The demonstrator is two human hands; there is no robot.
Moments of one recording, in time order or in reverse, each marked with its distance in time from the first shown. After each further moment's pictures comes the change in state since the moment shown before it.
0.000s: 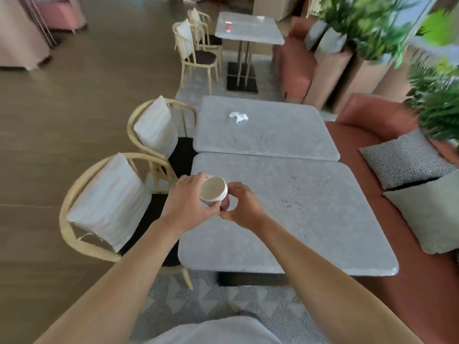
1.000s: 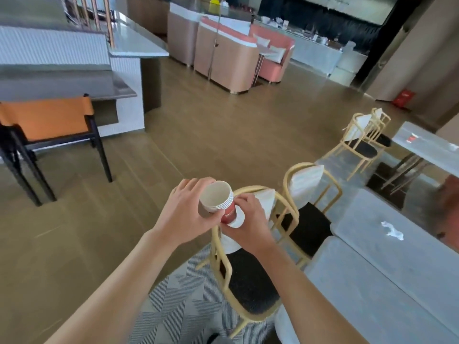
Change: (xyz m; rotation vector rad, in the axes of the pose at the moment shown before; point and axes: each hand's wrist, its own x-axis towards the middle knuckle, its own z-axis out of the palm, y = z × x) left_hand -0.260 -0.213 -0.271 0.116 0.636 -0.440; right_hand 0.015 -0.372 0.225 -0.024 -0.239 -0.743
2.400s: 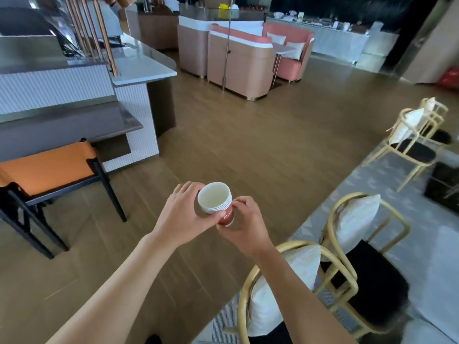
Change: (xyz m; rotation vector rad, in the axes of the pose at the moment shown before) left_hand 0.291 -0.171 0.032 0.043 -0.034 -0.152; right_hand 0.328 0.076 0.093 0.259 0.091 0.000
